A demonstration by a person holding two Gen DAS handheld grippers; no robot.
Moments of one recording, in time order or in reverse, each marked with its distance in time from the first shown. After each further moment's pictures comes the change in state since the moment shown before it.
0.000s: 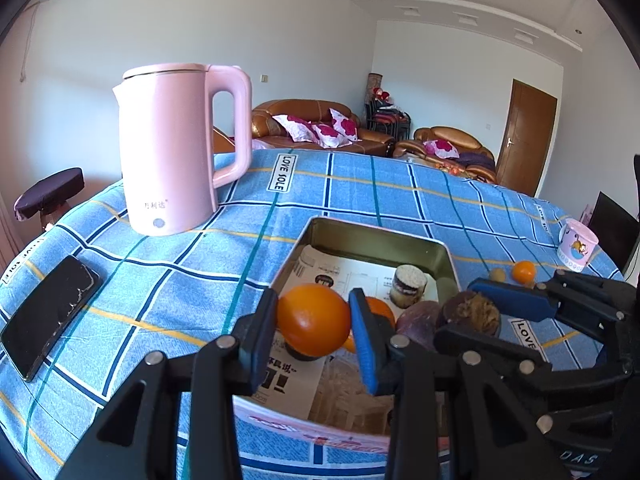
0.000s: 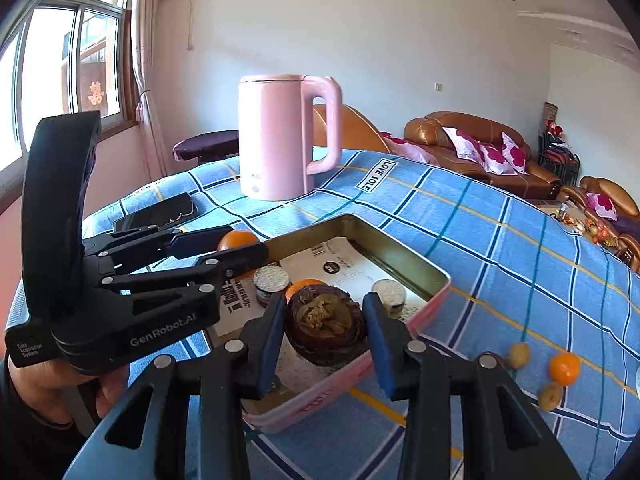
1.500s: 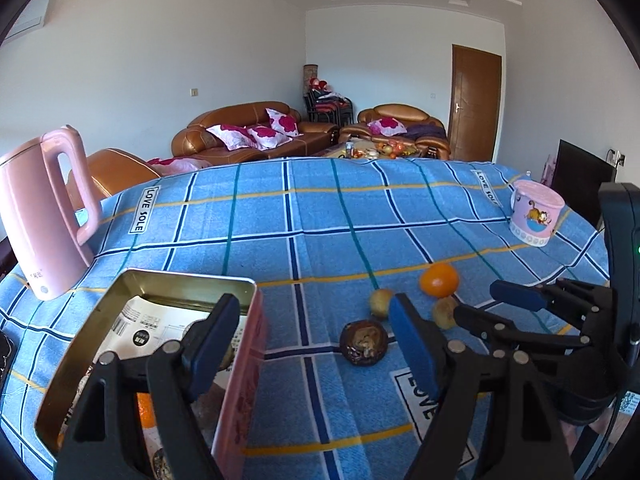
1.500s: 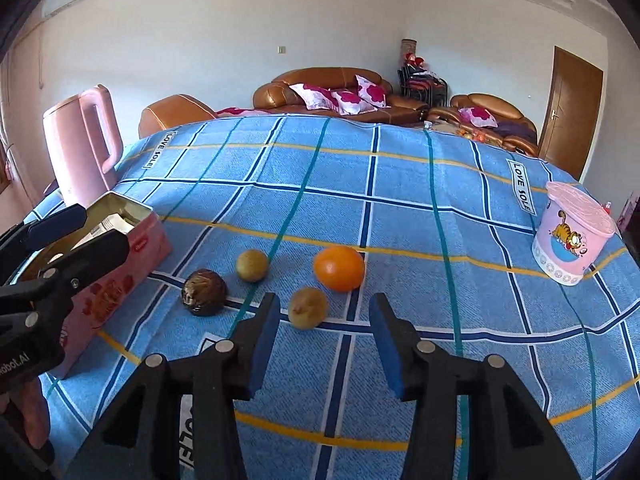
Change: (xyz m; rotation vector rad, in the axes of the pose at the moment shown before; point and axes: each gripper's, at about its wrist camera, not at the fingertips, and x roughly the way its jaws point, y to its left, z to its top) left arm 0.051 -0.167 0.024 0.197 0.013 -0.117; right arm -0.041 -0.178 -0.077 0.354 0.118 -0.418
